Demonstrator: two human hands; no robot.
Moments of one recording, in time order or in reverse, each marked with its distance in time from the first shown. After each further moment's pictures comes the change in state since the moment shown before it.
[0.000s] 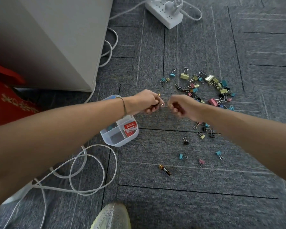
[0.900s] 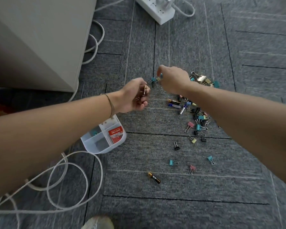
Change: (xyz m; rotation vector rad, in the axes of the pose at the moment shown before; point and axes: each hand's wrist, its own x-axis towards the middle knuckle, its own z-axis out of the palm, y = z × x) left_hand 0.030 0.009 -0.009 -0.536 -0.046 -0.108; right_hand 0.061 -0.058 -0.037 -1.153 0.508 -0.266
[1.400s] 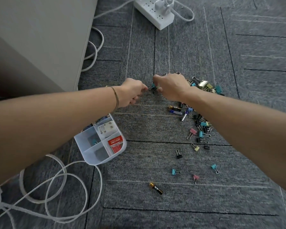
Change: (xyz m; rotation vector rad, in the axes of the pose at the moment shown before) left_hand 0.019 0.032 -0.002 0.395 0.369 0.036; right_hand 0.009 0.003 0.005 -0.186 0.016 -0.207
